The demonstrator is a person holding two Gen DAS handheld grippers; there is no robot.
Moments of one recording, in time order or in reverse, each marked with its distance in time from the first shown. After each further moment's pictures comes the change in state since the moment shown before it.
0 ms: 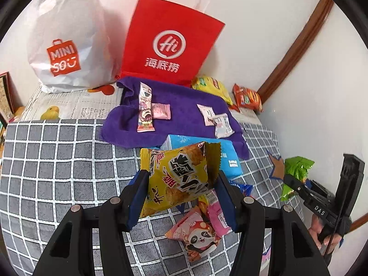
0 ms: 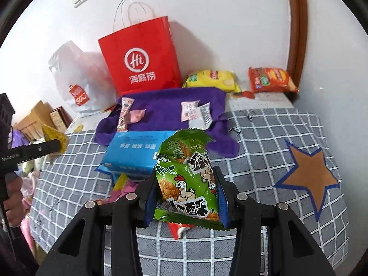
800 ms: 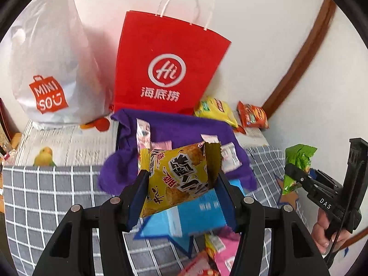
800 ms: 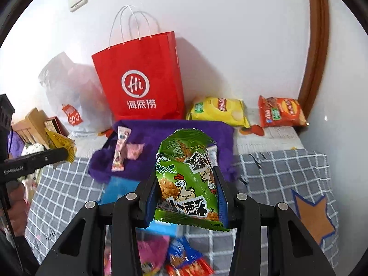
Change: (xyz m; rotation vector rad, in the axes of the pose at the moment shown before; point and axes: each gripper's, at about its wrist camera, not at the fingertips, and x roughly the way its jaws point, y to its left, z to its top) left arm 0.030 0.005 0.074 0.021 -0.070 0.028; right arm 0.042 0.019 0.095 -0.040 -0.060 -0.022
